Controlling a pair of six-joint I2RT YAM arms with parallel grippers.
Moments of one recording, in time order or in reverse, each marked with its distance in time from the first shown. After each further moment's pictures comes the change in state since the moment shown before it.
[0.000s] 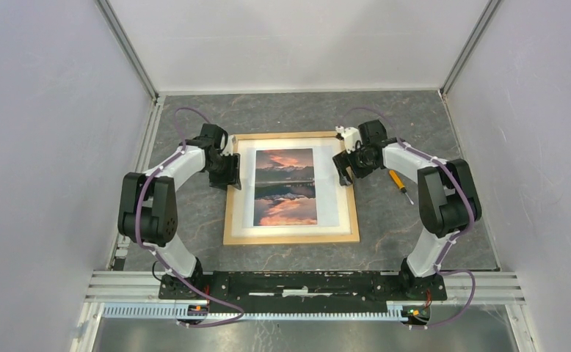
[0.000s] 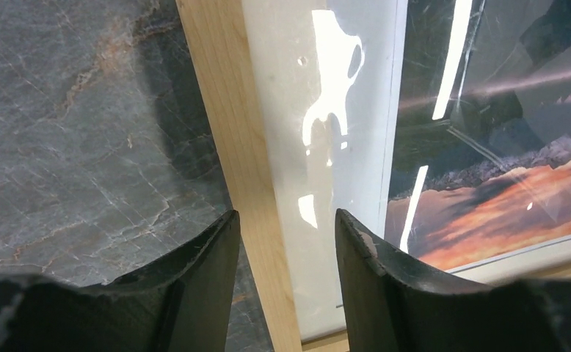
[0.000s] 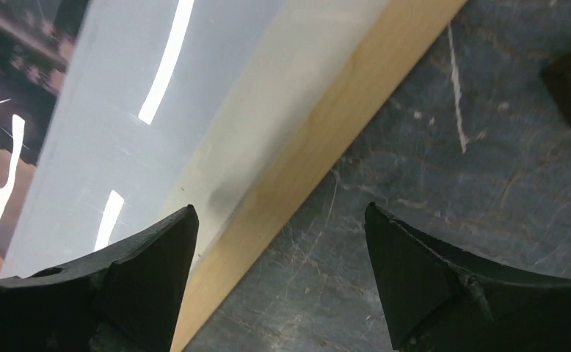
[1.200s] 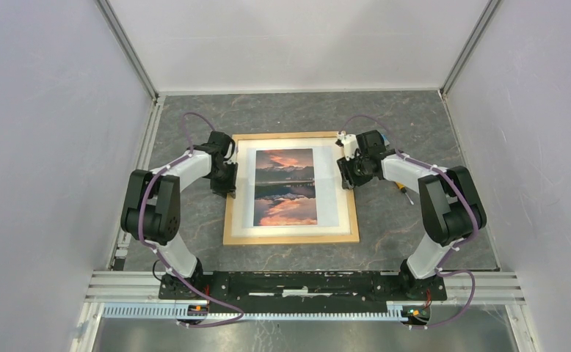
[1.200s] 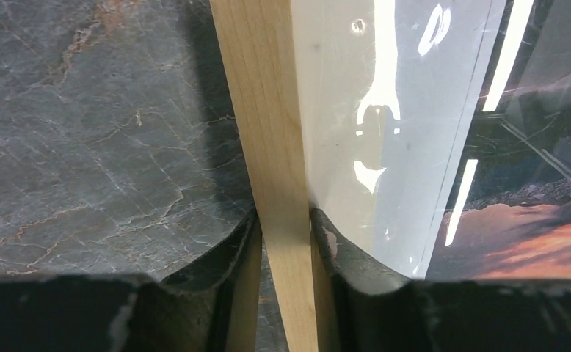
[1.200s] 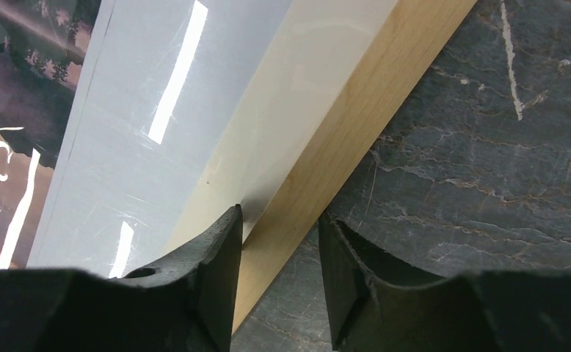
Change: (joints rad) left arm -0.055 0.009 -0.069 0.023 -0.133 -0.015; right arm 0.040 -0.074 -0.165 0.122 0.026 0.111
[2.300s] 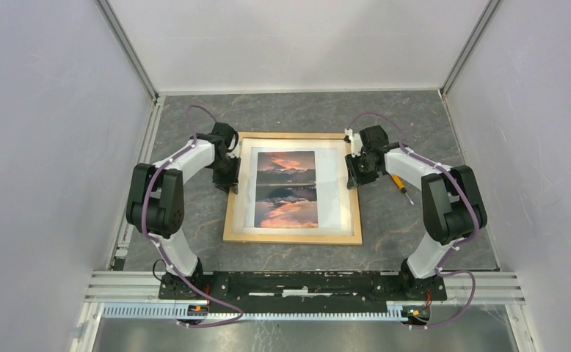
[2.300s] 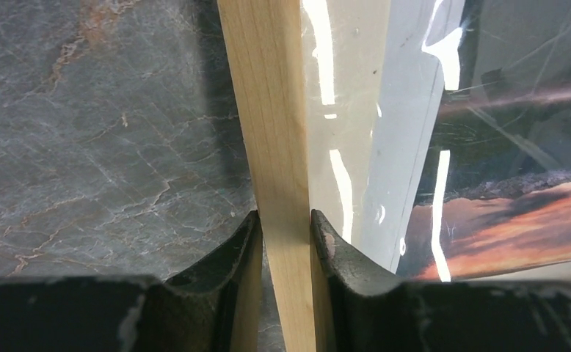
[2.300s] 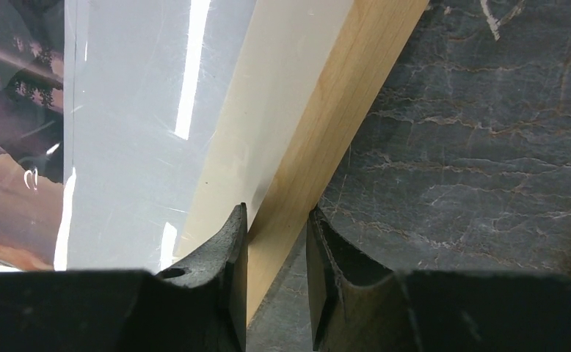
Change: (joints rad) left arm -0.013 0.050 0.154 -0.164 0.019 -0.004; right arm -0.032 0.001 0.076 -0.165 0.033 0.129
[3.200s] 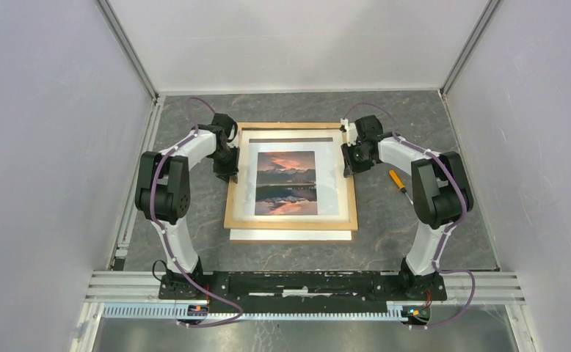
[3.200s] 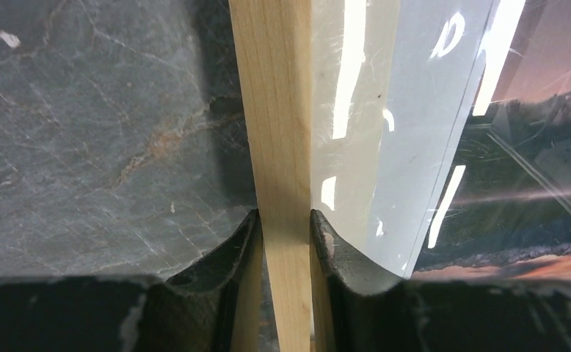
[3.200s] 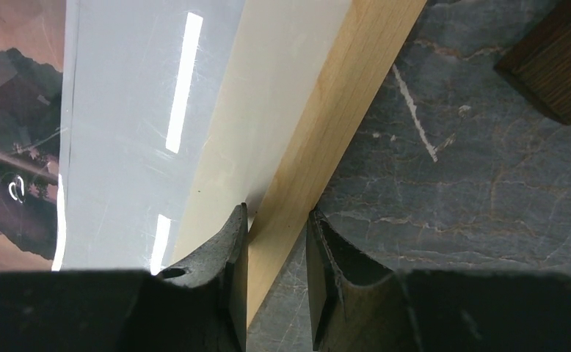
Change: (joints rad) left arm 0.035 0.144 0.137 0.027 -0.016 0.000; right arm -0.007 0.151 0.151 0.028 0.024 -0.018
